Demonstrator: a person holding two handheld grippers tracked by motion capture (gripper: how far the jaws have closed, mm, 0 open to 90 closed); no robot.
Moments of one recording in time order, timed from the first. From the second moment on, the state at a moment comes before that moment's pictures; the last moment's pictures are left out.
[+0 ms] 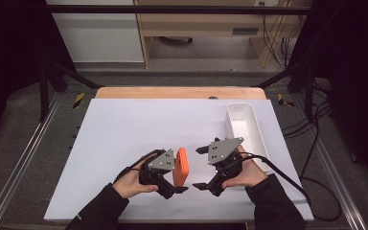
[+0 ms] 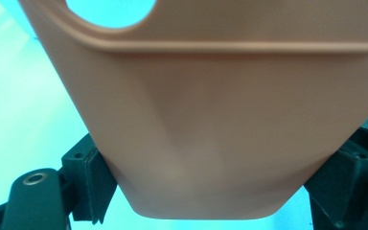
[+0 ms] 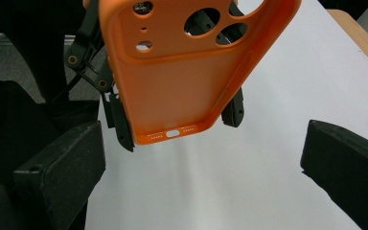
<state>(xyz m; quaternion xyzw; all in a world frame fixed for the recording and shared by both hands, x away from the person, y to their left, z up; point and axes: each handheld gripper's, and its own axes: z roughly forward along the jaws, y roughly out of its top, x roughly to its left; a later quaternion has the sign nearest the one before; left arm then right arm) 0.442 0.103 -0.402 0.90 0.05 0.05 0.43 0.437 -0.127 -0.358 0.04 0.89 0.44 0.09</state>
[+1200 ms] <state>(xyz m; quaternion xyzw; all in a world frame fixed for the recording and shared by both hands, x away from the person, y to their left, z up) 0.438 0.074 -0.409 0.91 0.01 0.04 0.41 0.433 -0.122 -0.362 0.01 0.89 0.45 0.06</state>
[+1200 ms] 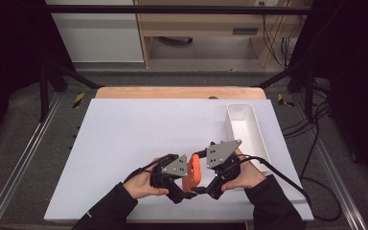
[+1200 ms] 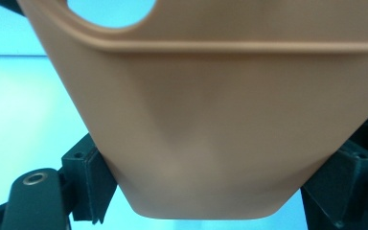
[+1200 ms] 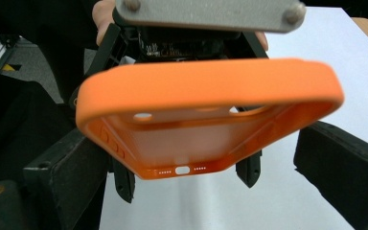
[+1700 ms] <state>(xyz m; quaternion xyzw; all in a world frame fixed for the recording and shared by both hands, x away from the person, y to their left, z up) 0.435 0.072 -0.410 0.91 0.00 0.04 0.41 0.432 -0.122 -0.363 0.00 0.89 0.46 0.04</state>
